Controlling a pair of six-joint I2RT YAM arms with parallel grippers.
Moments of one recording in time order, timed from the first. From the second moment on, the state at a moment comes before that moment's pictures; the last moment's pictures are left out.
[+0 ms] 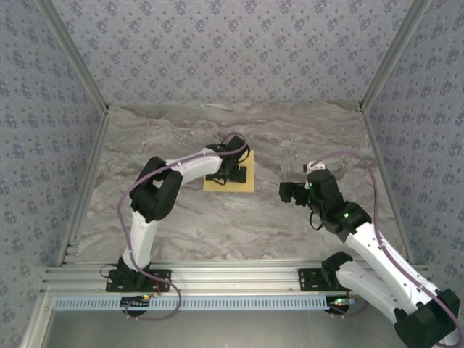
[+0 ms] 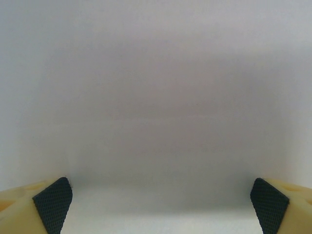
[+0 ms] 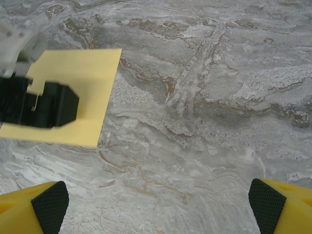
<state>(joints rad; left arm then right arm) -0.75 2.10 1.51 -0.68 -0.18 -0.61 0.50 0.79 0.66 -0.55 0.19 0.36</state>
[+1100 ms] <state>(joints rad) -0.74 1.59 0.84 -0.25 0.18 -0.86 0.58 1.82 1.12 -0.25 0.06 0.38</state>
